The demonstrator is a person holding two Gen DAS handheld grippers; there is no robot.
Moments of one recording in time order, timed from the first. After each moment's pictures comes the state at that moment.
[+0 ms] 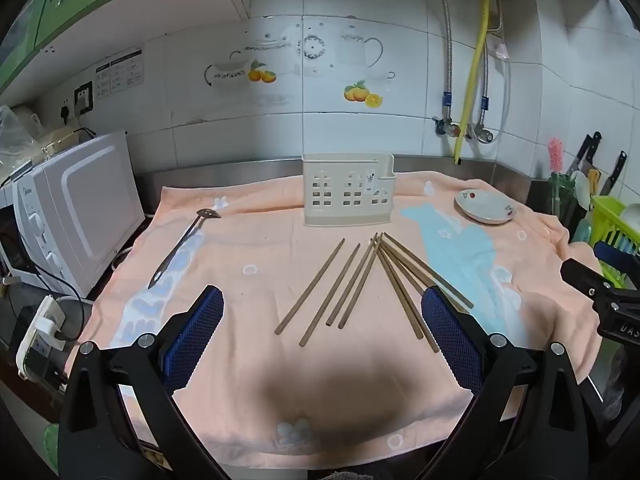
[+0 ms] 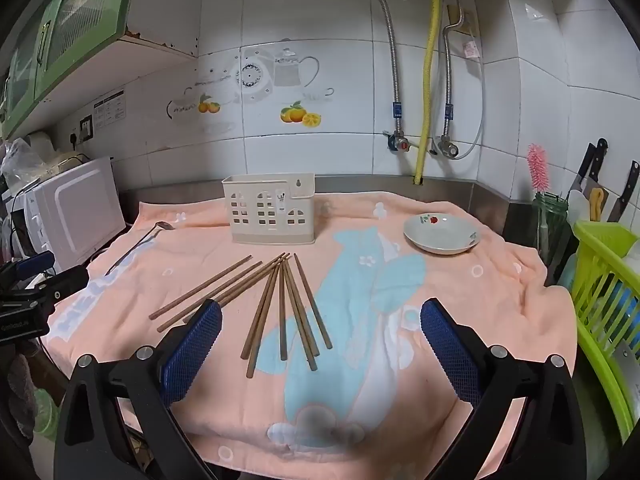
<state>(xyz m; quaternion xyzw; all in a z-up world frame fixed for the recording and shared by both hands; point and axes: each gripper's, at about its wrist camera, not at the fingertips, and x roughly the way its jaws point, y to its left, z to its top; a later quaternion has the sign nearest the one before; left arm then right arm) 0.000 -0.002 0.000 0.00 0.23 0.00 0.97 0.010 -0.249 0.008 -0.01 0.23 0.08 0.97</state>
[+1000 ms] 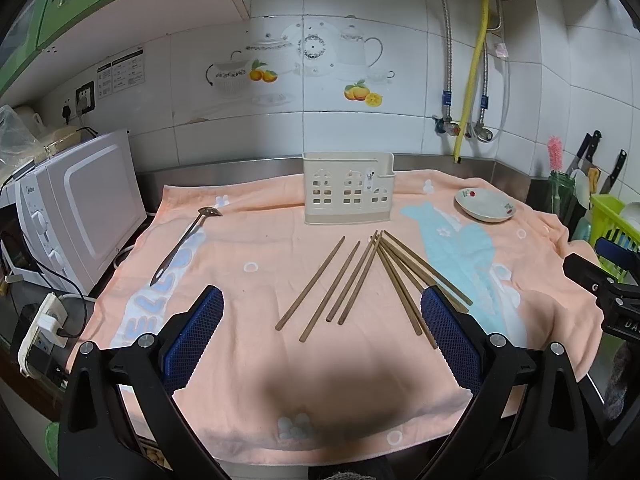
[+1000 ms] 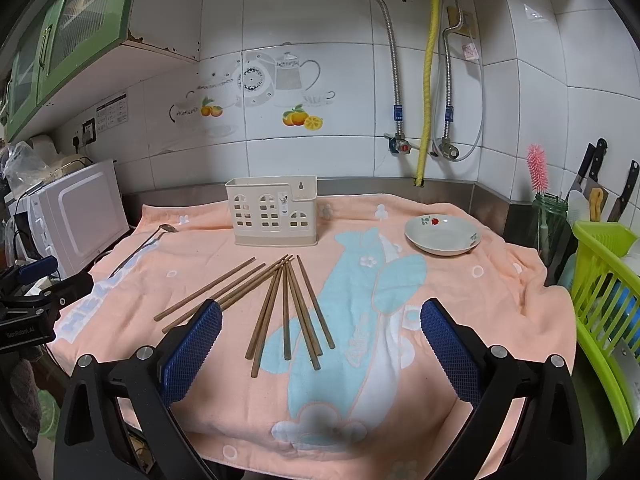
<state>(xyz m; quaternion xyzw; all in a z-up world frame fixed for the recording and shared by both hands) -0.006 0.002 0.001 0.00 0.24 0.00 0.97 0.003 -0.250 0.013 -0.01 0.24 0.08 0.97</state>
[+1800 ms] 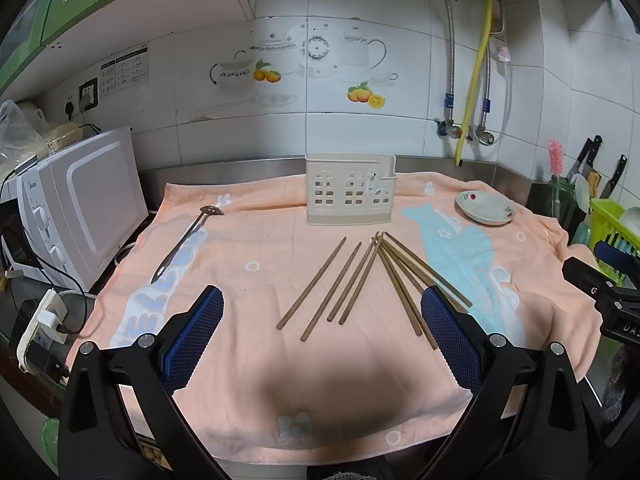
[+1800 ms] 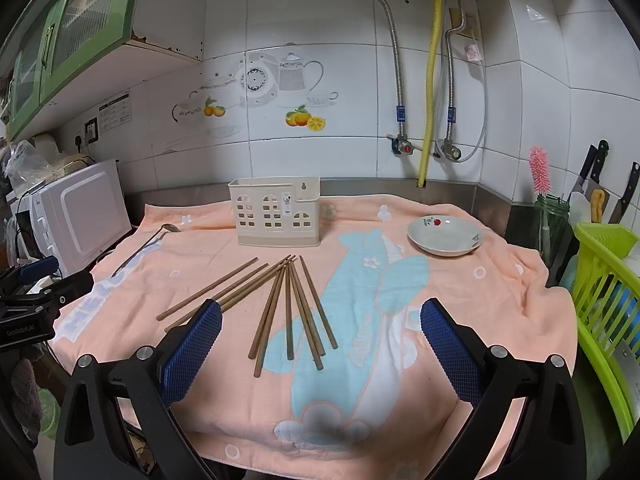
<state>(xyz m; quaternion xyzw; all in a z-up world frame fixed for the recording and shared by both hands) -0.008 0.003 0.003 -0.01 0.24 0.01 0.97 0.003 -0.248 0.013 -0.01 0.24 0.08 0.97</state>
